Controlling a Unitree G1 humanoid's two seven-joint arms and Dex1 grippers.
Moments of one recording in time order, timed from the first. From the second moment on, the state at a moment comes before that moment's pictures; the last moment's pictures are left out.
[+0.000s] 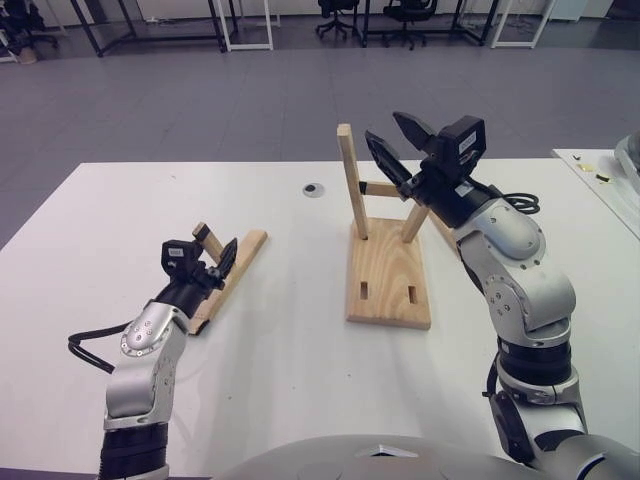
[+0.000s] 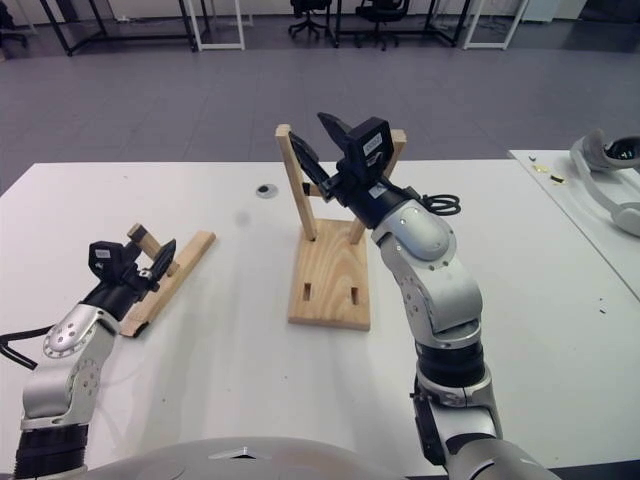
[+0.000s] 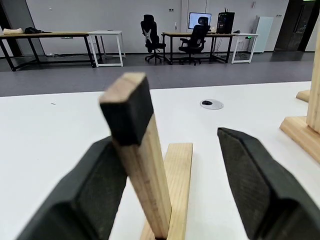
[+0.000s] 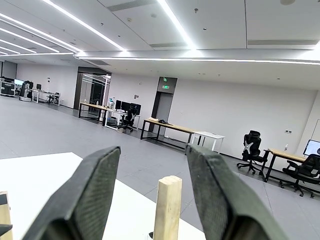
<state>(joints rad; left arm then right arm) 0.10 0.29 0.21 -0.28 -0.34 0.27 -0.32 -0.43 -0.26 0.04 -0.49 0.33 0.49 0.34</state>
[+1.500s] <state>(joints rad) 0.10 0.36 0.15 -0.03 -0.29 0.27 -0.36 -0.42 -0.26 0.05 -0.51 0.33 0.51 0.32</state>
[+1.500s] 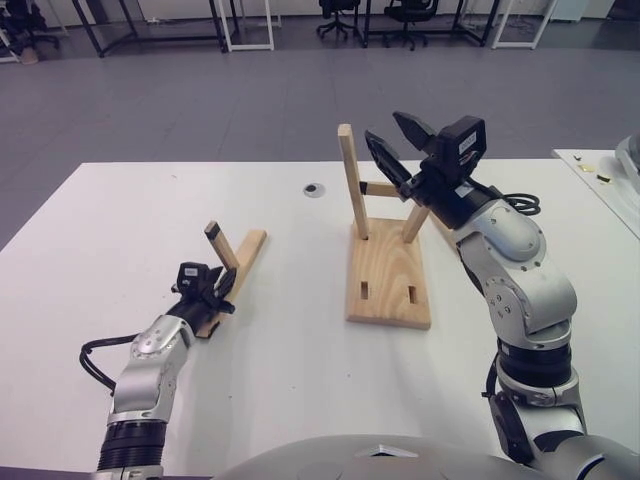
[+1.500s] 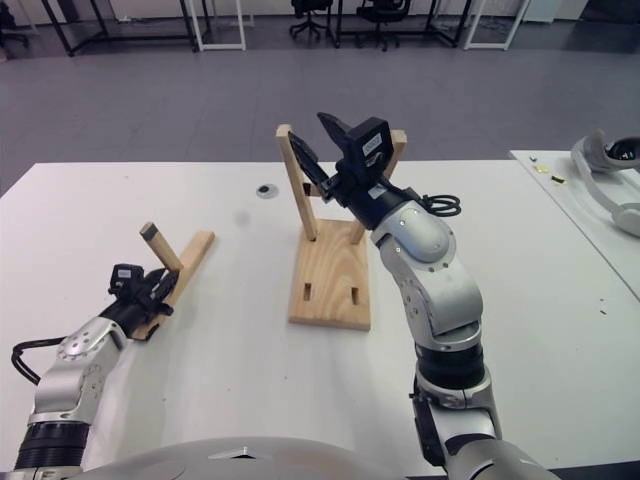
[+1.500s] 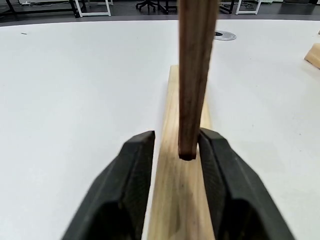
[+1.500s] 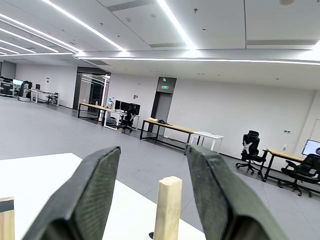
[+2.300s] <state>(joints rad) 0.19 0.55 0.08 -0.30 -0.23 0.66 -0.44 -0.39 -0.24 0.05 -0.55 0.32 0.54 0.28</state>
